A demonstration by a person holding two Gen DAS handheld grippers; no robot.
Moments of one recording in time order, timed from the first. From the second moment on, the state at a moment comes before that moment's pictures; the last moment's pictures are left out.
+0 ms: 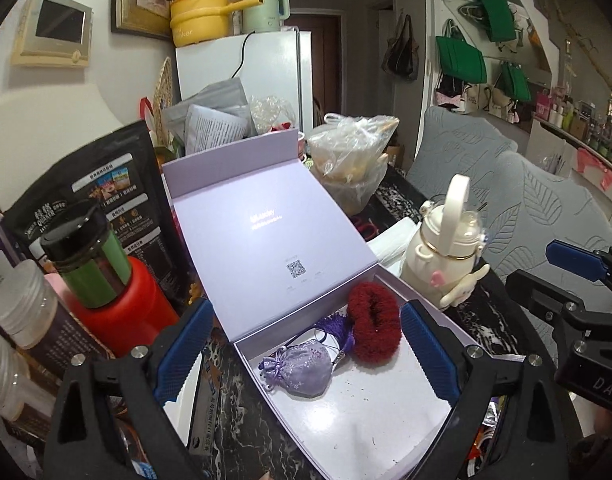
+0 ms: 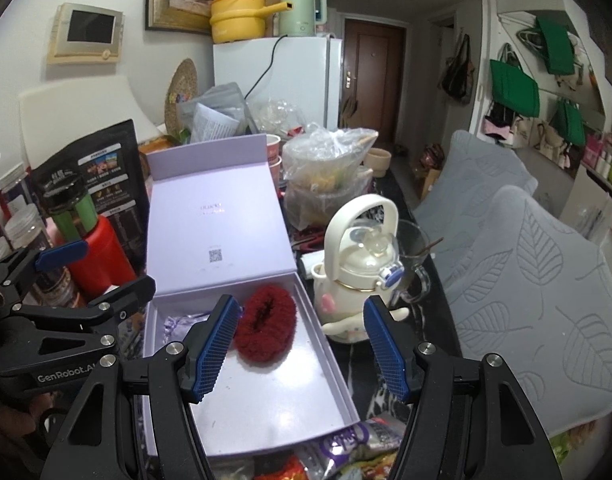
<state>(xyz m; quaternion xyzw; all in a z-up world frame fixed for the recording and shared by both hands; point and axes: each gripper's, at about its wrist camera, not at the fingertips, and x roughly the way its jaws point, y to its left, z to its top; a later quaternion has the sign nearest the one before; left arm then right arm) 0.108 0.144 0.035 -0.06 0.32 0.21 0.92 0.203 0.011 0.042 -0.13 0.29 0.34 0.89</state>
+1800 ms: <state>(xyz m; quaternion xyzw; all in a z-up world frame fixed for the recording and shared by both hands) -0.046 0.032 0.021 -0.02 0.28 0.13 0.95 0.037 -0.107 0.013 -0.08 0.26 0.27 0.92</state>
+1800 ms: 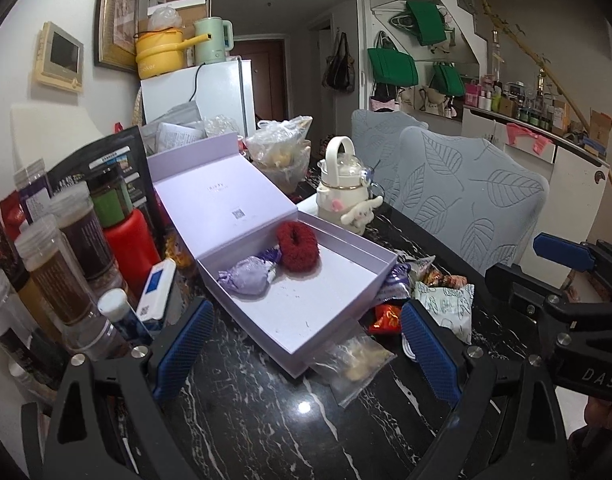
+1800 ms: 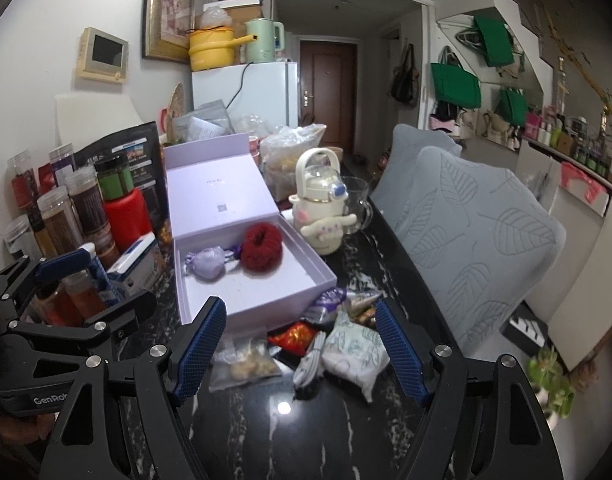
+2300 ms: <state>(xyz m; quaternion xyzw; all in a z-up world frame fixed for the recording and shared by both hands) -0.046 0.025 -0.027 -0.06 0.32 0.09 0.94 0.039 -0.124 -0.029 -0.06 0.30 0.25 0.92</state>
